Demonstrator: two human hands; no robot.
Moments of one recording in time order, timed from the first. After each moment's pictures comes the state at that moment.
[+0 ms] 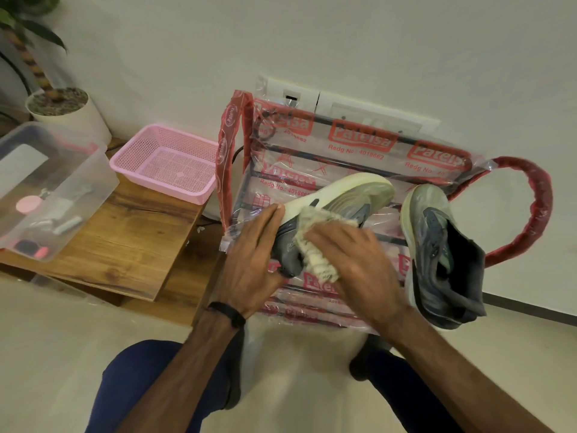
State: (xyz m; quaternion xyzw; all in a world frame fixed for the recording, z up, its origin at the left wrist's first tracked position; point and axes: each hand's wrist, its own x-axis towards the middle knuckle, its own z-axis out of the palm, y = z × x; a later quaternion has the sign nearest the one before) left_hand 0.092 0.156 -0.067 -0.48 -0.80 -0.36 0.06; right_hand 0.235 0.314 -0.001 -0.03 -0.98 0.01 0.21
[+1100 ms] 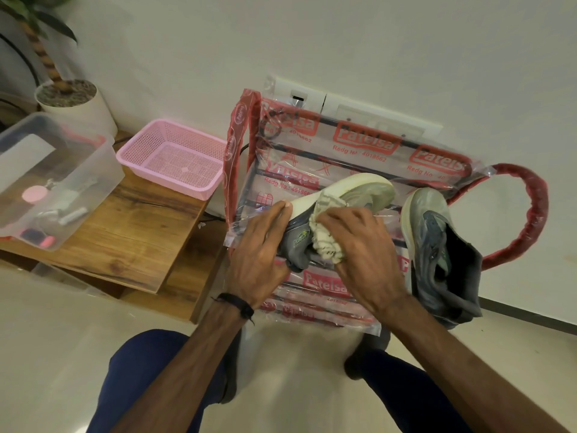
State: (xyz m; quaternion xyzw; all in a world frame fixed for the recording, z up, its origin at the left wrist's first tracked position) left_hand 0.092 0.163 -0.072 -0.47 -0.80 -0.37 0.09; right_hand 0.225 0.307 0.020 -0.10 -0.98 -0.01 0.20
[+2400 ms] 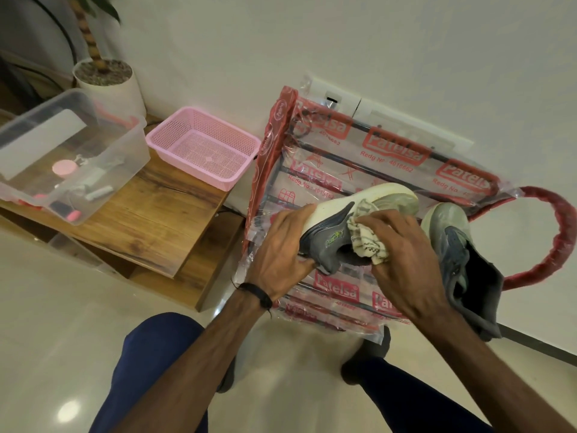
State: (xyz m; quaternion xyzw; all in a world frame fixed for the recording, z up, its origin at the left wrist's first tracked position) left_hand 0.099 0.165 -0.054 -0.43 -0.77 -0.46 0.02; right_hand 0.232 0.322 0.037 -0.14 -0.98 0.03 0.16
